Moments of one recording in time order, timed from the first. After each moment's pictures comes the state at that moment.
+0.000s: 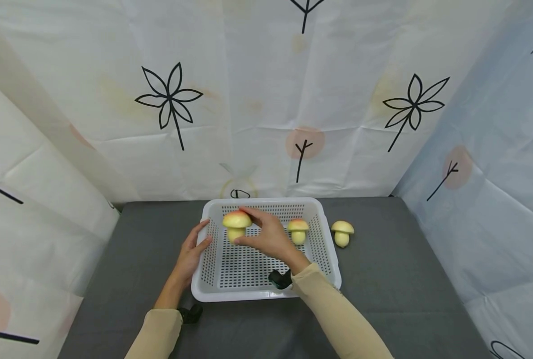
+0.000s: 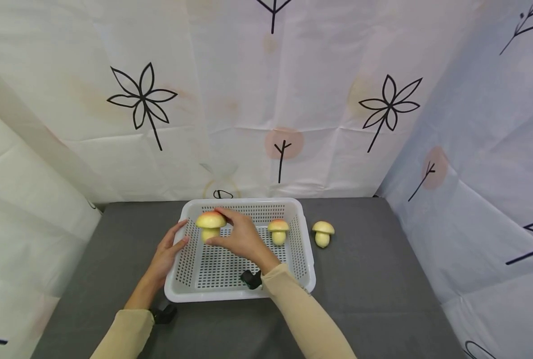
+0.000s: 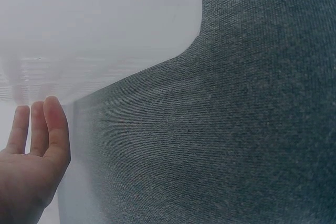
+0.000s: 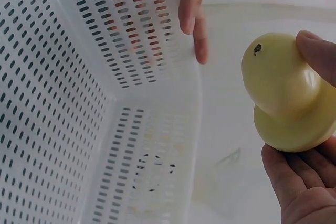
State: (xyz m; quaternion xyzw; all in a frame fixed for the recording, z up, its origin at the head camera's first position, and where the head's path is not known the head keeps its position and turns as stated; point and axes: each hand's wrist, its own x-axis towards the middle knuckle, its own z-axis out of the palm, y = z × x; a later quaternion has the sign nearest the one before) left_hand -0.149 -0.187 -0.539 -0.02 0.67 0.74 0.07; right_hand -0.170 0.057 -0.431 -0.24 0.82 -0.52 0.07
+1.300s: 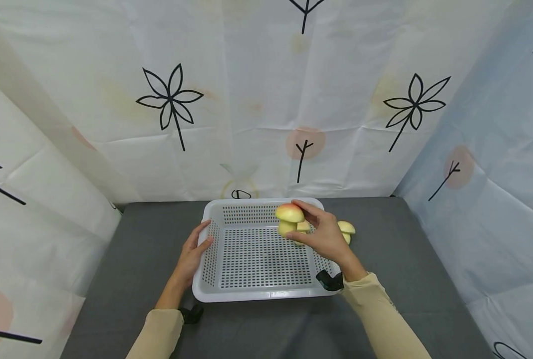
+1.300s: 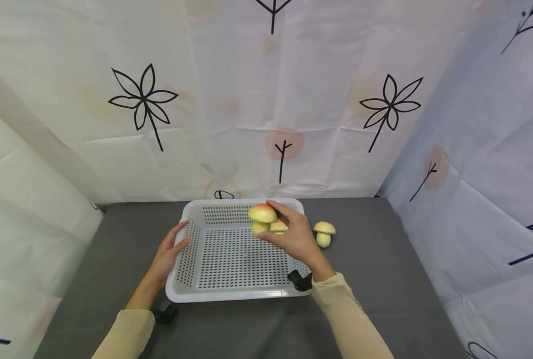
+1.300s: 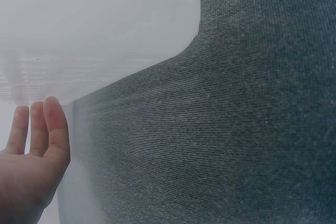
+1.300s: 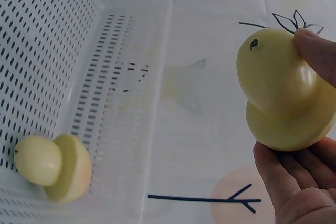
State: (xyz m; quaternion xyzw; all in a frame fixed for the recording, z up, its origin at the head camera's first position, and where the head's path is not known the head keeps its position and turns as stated) left_hand -0.148 -0.186 -0.542 -0.02 0.67 0.74 0.06; right_hand -0.155 0.162 -0.413 -0.22 0.80 -0.56 0.00
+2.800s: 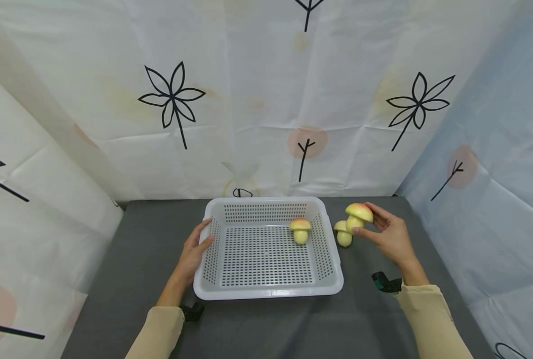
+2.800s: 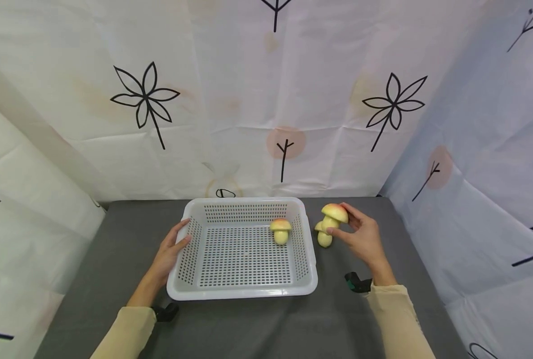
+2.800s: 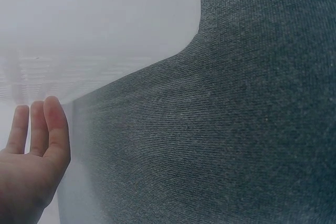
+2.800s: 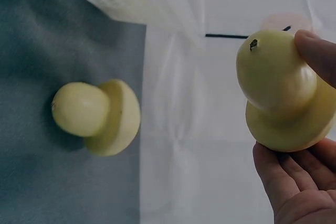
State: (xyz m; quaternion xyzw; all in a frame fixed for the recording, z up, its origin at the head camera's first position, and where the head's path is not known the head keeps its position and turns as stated) left_hand -0.148 -0.186 -0.542 -0.02 0.67 0.74 0.06; right_hand -0.151 0.293 -0.428 -0.06 0.86 -0.51 -0.04
